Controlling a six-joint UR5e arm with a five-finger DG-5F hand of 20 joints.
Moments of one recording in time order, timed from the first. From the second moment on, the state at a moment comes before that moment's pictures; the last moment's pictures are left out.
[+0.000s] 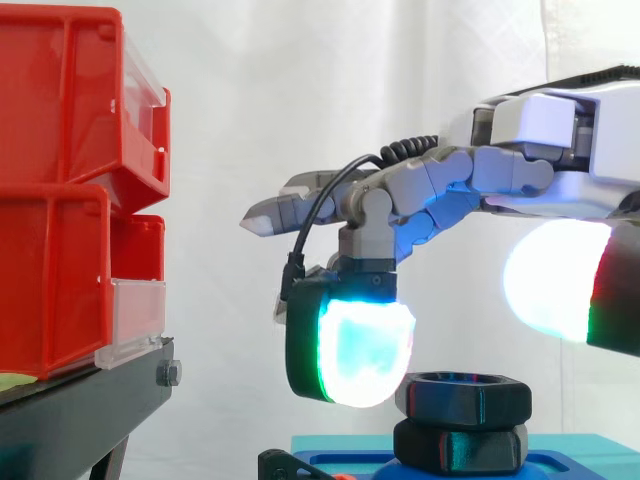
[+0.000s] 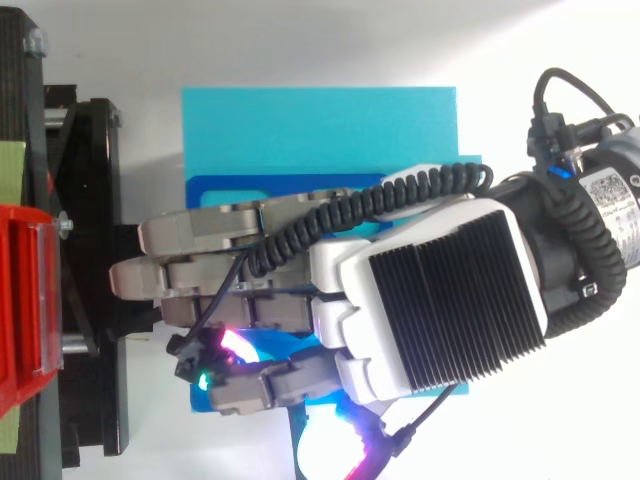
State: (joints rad) arm 0.07 -2.24 -1.18 -2.80 -1.92 -1.70
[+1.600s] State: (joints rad) arm -0.03 -2.25 -1.22 -2.73 -2.00 -1.73
